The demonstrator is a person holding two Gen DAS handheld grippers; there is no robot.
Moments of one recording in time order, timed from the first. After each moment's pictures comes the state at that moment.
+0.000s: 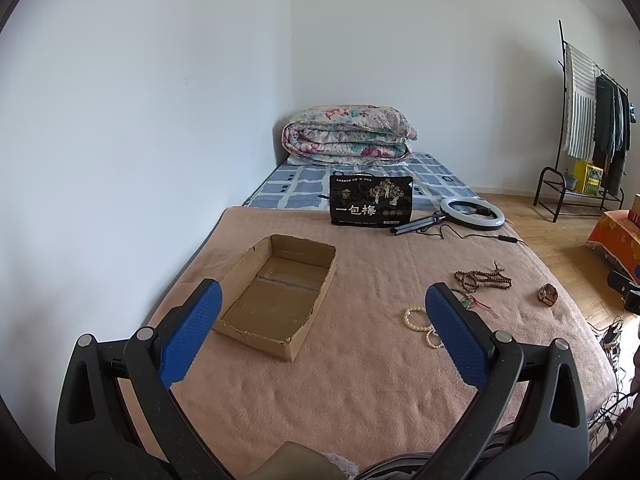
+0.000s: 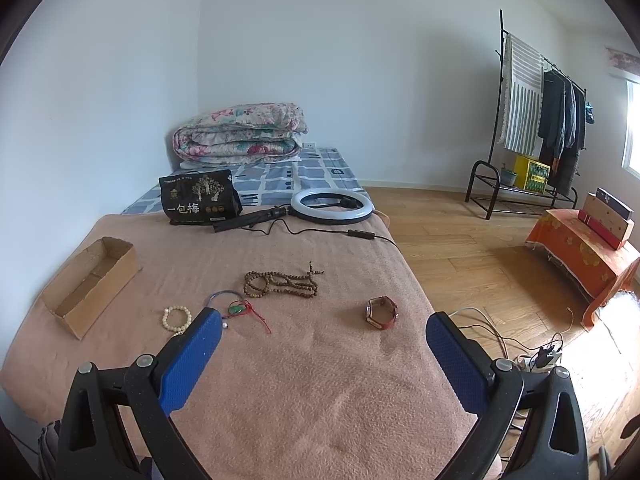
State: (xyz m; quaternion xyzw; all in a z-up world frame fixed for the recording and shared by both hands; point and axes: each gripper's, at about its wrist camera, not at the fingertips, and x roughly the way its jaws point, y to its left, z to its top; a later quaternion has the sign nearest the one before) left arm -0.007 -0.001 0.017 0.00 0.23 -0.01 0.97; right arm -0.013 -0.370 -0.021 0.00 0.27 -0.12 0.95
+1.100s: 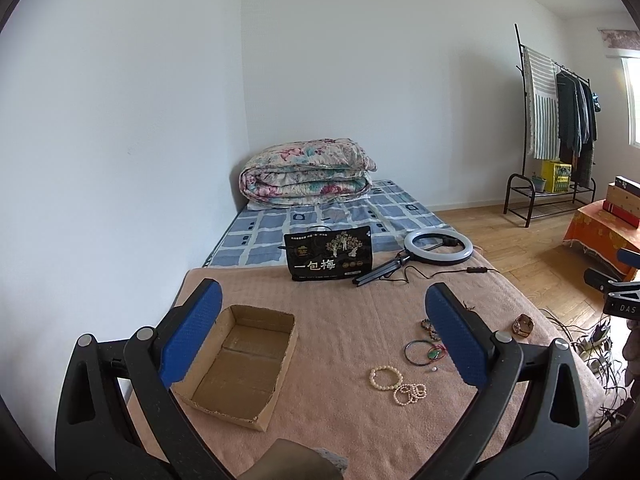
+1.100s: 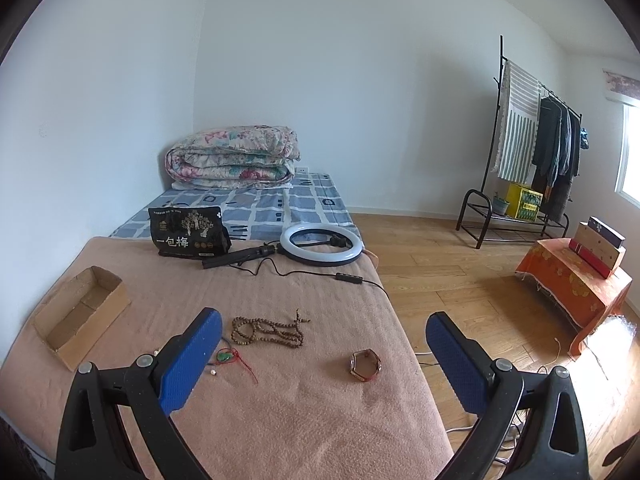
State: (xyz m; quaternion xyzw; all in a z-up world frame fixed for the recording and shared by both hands) left arm 0.039 -0.048 0.088 0.04 0.18 -0.08 0.98; right arm 0.016 -0.378 0.041 -0.03 0.24 -0.13 0.96
